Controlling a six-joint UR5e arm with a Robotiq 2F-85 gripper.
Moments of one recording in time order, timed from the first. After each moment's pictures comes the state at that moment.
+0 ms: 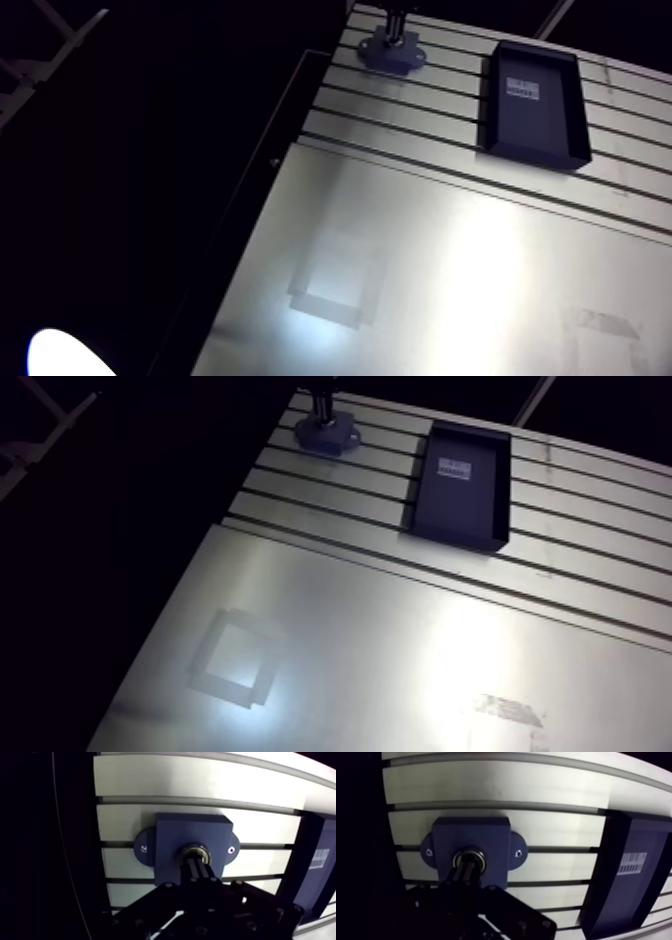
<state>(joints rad) 0.28 -0.88 1.37 -1.94 -1.60 -1.34</state>
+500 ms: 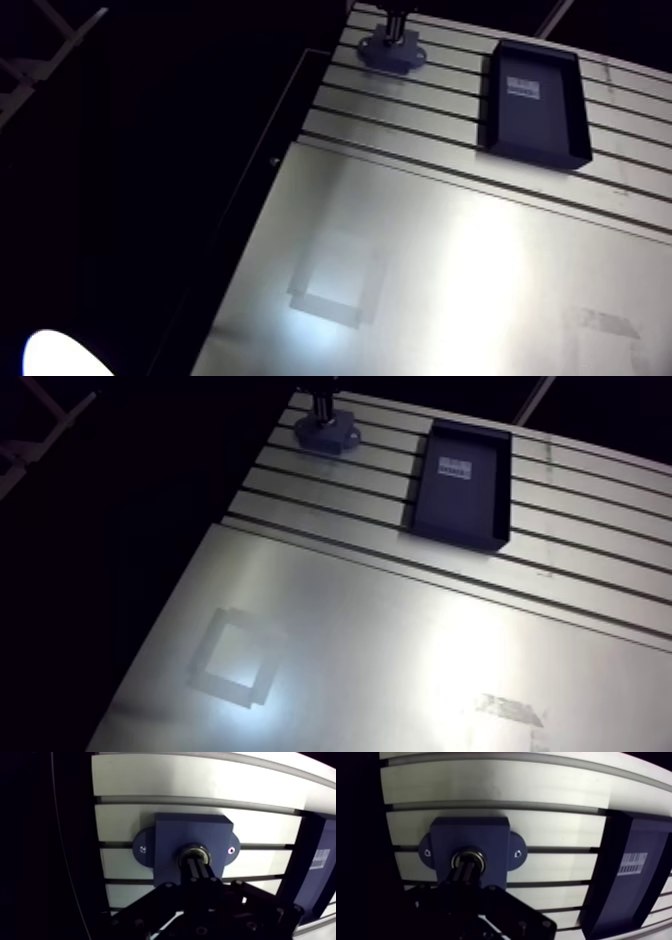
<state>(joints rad) 0.28 -0.88 1.38 -1.94 -1.60 -1.34</state>
